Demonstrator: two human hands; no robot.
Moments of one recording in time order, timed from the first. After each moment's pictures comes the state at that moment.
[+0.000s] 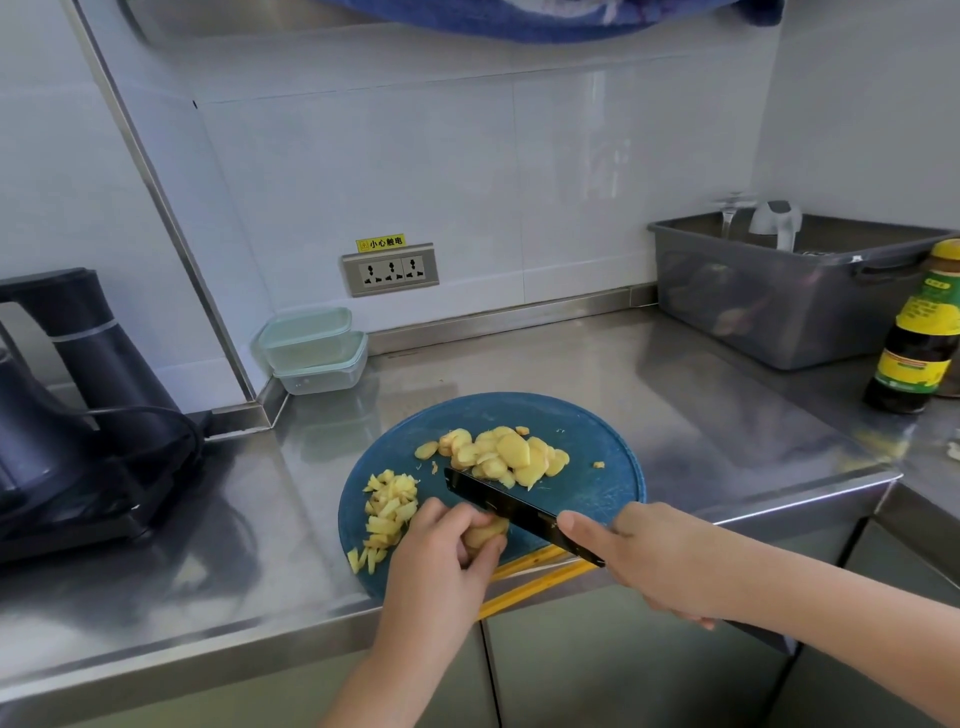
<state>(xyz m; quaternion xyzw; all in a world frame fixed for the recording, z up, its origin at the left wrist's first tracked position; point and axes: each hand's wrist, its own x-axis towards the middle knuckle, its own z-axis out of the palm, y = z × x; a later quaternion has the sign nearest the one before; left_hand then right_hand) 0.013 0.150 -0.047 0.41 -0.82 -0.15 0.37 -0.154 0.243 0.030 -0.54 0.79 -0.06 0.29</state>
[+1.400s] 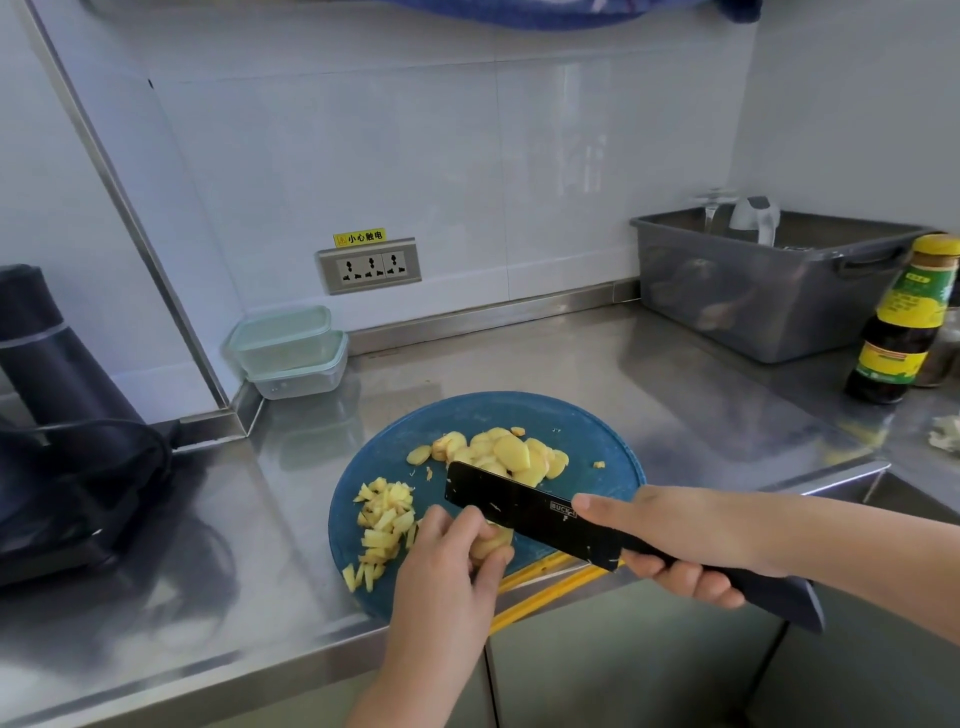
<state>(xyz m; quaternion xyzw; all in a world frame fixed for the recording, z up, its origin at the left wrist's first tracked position) 0.016 0.152 -0.041 0.39 -0.84 -0.16 0.34 -0.168 0.233 0.051 -0.44 0.76 -0.06 0.48</state>
